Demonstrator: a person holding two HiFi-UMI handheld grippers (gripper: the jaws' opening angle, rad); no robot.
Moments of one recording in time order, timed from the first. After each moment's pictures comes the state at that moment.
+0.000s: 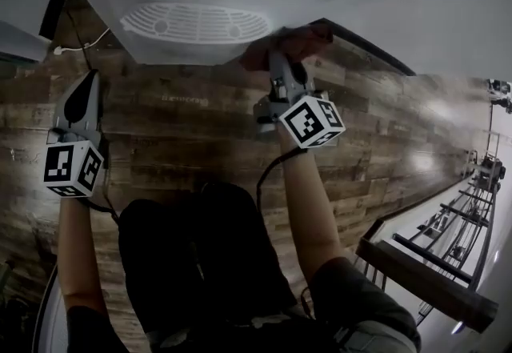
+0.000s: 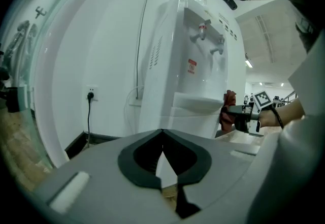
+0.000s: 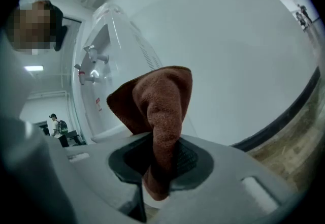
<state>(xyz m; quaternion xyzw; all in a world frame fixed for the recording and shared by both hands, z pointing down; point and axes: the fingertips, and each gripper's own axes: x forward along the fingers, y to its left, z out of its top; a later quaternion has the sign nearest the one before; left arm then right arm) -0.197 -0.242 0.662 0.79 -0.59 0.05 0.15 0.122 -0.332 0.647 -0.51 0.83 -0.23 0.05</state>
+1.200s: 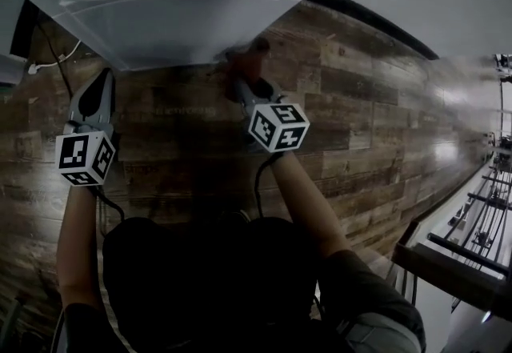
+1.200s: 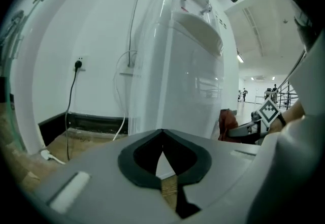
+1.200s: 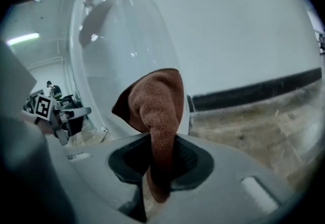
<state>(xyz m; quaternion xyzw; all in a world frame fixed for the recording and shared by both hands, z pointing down) -0.161 -0.281 0.848 0.82 -0.56 0.07 0.13 0.109 -0.296 0.919 -0.49 0.82 -0.25 -0.13</state>
